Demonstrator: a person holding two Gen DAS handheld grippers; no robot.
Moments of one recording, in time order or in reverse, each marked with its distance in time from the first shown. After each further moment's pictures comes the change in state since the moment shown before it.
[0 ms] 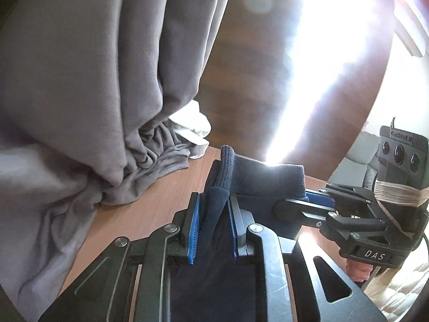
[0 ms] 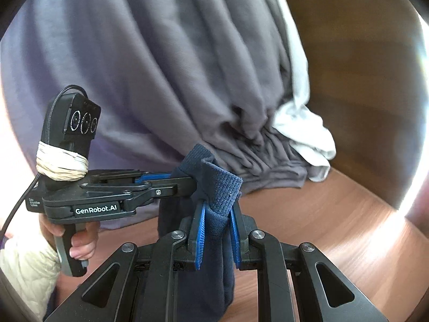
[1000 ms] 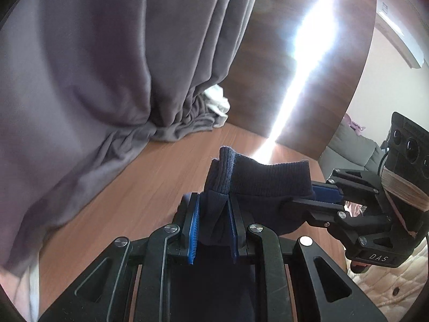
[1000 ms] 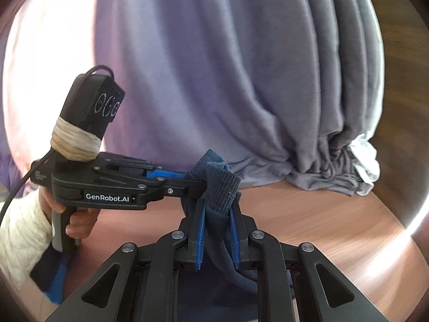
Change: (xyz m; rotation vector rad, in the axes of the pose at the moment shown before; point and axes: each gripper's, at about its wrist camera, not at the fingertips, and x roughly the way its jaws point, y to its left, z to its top) left arm -0.167 0.023 -0.149 -0.095 -0.036 0.053; right arm -0.050 0.203 -0.072 -0.319 0.030 0.077
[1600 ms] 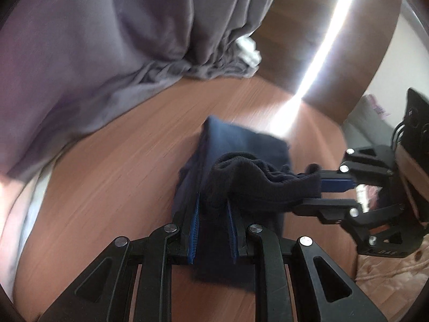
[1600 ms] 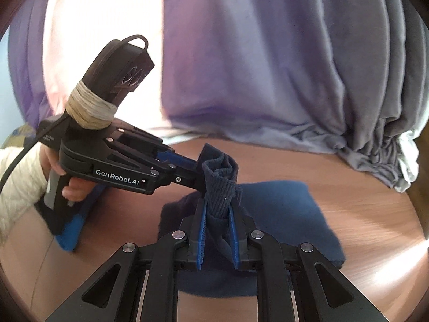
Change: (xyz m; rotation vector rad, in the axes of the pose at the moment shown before) left arm -0.026 0.007 -0.098 -0.101 0.195 0.158; right arm 0.012 0.069 -0.053 -0.175 0.187 0.193
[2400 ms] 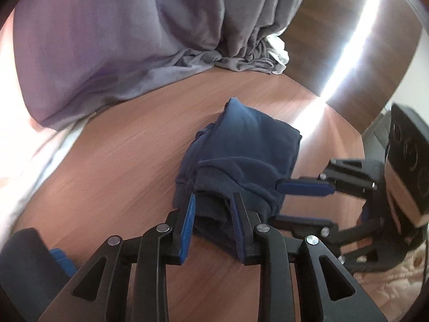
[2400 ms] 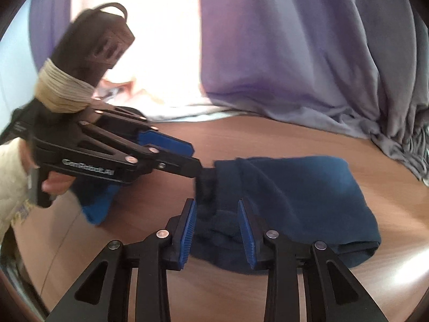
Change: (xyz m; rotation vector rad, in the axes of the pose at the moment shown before) left arm -0.023 -0.018 -0.033 -0.157 0.011 0.120; right arm 0.006 0.017 -0.027 -0.037 0.069 0.143
